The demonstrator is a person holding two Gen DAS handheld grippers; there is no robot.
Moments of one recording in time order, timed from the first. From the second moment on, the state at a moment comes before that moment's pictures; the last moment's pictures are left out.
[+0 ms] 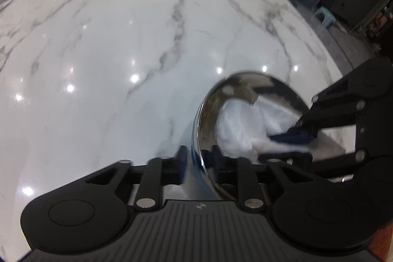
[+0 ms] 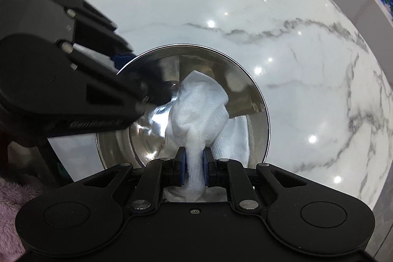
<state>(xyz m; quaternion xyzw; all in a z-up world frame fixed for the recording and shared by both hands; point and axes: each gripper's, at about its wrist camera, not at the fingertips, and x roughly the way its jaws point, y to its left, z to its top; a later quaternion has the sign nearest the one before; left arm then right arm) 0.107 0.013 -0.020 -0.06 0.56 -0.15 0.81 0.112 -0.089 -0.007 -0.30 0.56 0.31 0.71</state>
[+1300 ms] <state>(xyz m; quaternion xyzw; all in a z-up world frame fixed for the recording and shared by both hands) 0.105 0.011 -0.022 -0.07 0.56 -0.16 0.81 0.122 -0.113 -0.015 -0.31 0.57 0.30 0.70</state>
